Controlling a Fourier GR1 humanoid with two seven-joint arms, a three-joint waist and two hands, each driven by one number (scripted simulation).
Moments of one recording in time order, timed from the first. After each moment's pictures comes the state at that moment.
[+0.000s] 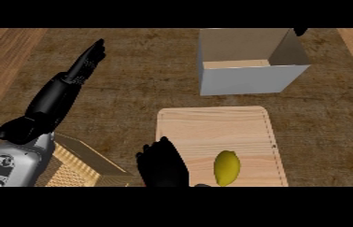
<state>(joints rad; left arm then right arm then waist) -0.31 0.43 -0.18 -1.67 0.08 -0.06 0.01 -0.46 -0.01 0.99 -1.49 1.02 0.22 0.58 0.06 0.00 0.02</state>
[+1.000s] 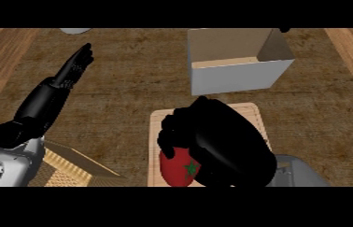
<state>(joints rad) -0.26 0.45 -0.14 -1.68 0.08 -0.06 -0.01 -0.54 -0.24 0.58 -1.92 0.63 0.17 0.12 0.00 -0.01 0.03</state>
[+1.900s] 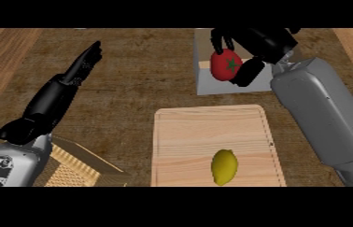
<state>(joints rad) -0.30 0.43 -0.16 -1.66 0.06 -0.07 0.00 -0.88 -0.38 0.28 -1.27 0.59 0.34 -0.04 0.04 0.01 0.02</state>
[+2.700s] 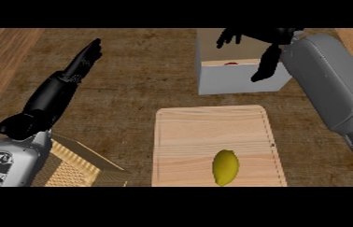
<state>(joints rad) -0.32 0.43 -0.16 -1.64 0.07 -0.08 0.00 -1.08 -0.45 0.34 -0.74 0.66 0.52 -0.48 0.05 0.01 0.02</state>
